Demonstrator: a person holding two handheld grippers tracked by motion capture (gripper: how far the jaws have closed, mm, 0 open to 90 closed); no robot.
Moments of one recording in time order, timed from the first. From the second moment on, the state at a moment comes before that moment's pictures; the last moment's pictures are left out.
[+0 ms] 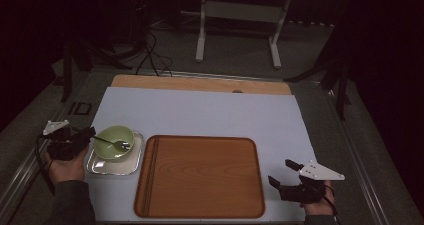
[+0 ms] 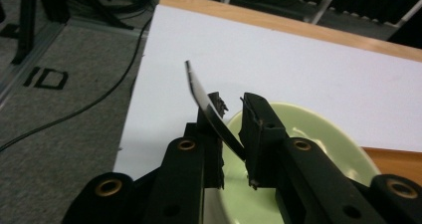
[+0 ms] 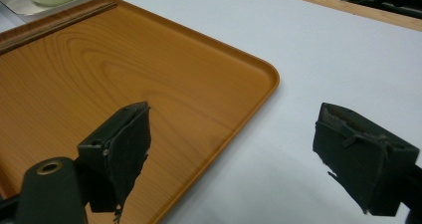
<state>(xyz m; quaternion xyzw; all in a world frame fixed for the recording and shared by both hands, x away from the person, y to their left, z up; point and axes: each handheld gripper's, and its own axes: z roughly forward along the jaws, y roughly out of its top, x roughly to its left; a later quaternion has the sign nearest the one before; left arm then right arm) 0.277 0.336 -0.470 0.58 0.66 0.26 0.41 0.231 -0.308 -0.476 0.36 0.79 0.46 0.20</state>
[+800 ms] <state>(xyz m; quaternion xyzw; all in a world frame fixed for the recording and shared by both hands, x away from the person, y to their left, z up) 0.294 0.276 -0.446 0.61 0.58 0.28 0.46 0.231 -0.307 -0.476 0.35 0.79 0.46 0.20</state>
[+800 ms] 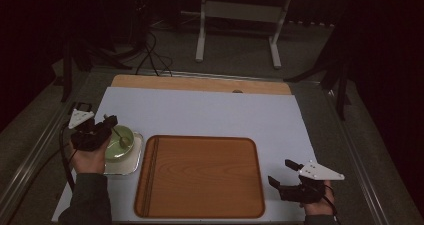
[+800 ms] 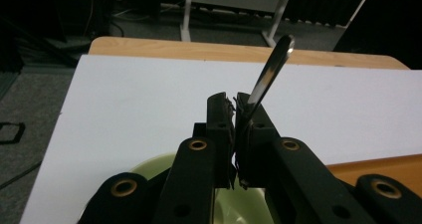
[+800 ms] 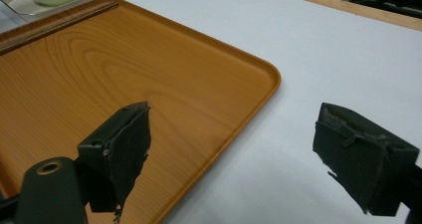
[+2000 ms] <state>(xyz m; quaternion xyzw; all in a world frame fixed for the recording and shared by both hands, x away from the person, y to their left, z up) 0.297 0.252 -0.433 0.67 0.53 0.35 0.40 0.231 -0.308 -0.476 0.36 0.79 0.46 0.20</state>
